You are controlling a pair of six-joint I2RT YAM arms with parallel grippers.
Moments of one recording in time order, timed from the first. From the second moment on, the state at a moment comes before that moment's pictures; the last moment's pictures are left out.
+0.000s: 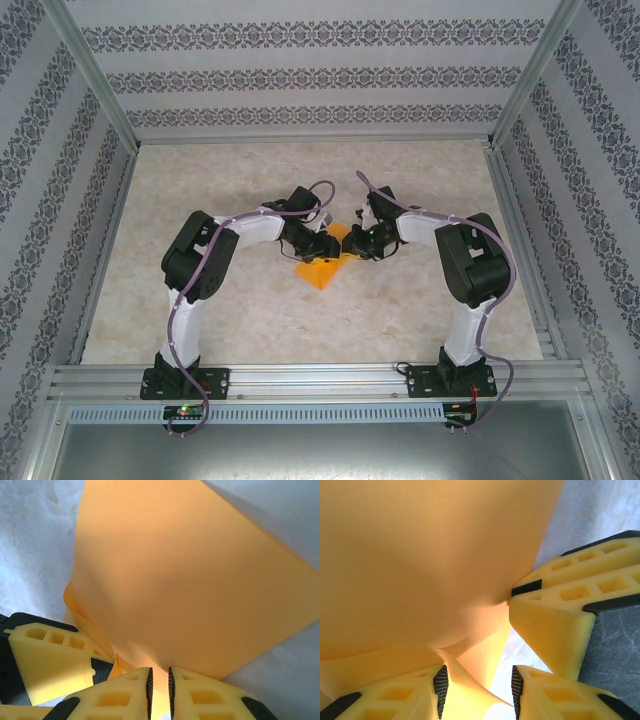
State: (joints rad) left arm -0.55 2.10 1.38 -0.44 0.63 -0.55; right arm 0.35 1.89 1.07 -0.37 -0.57 0.55
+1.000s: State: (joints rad) left arm -0.56 2.05 1.25 -0.25 0.61 -0.61; right arm 0.32 1.79 0.92 -0.25 -0.69 0.64
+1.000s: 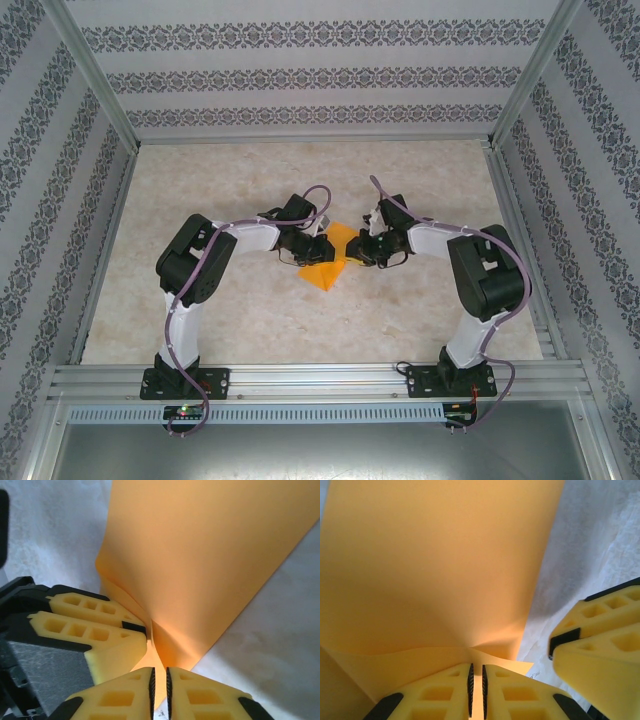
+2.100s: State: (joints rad) left arm -0.56 2.05 1.25 -0.25 0.61 -0.61; right arm 0.35 1.85 0.97 -0.32 -0.67 0.59
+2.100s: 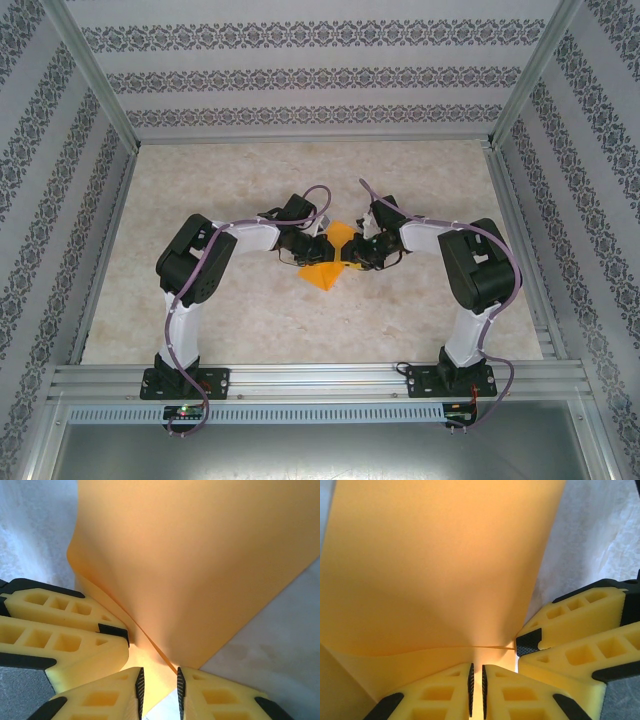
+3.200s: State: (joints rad) left arm -0.55 2.05 1.25 -0.24 0.63 -0.61; right arm 0.34 1.84 0.99 -0.33 -0.68 0.57
